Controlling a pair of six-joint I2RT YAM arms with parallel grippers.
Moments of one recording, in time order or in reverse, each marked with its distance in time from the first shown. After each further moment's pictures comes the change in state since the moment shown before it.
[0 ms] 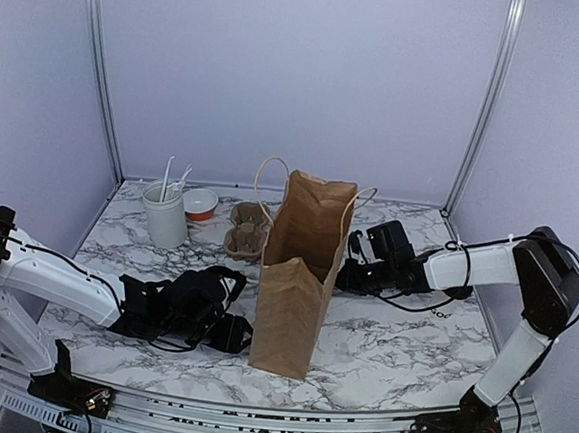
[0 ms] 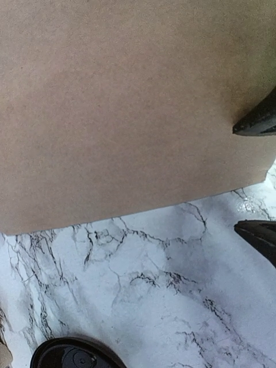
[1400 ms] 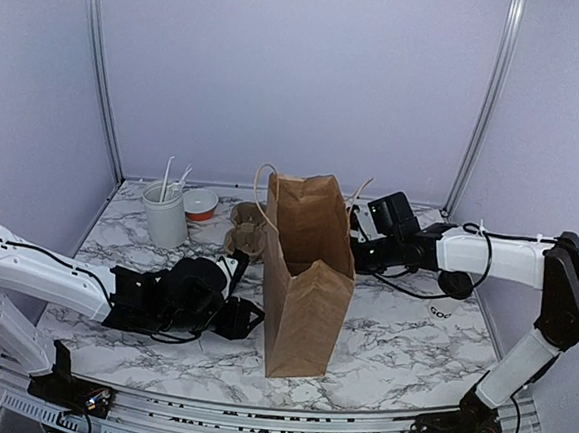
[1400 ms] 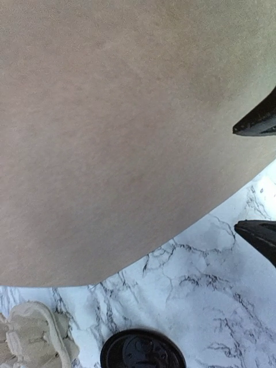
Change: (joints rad) left arm -0.048 -0.048 0.079 -0.026 -0.138 0.064; right arm 0.042 -0.062 0.204 -0.256 0.021 -0.120
